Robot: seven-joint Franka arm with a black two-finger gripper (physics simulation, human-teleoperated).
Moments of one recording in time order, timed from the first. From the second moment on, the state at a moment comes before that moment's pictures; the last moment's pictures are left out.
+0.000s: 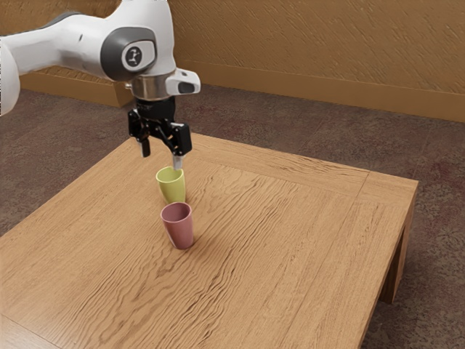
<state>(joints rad) -0.18 0.10 0.07 -1.67 0.03 1.64 -0.02</state>
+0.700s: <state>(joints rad) -0.12 0.25 0.08 -1.67 0.01 1.75 -0.03</state>
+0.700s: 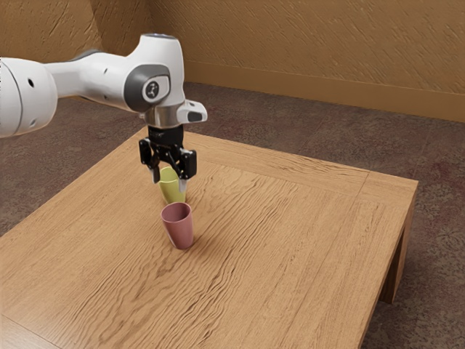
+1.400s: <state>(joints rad) -0.08 0.35 0.08 -1.67 0.01 1.79 -0.03</state>
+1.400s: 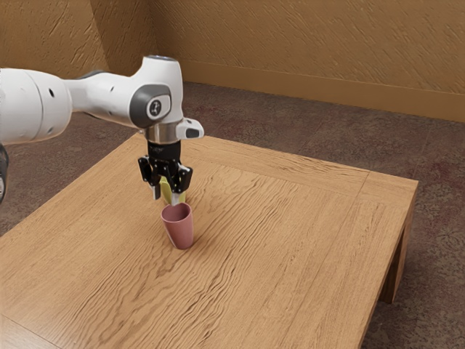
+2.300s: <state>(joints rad) -0.02 0.48 0.07 -1.65 0.00 1.91 0.02</state>
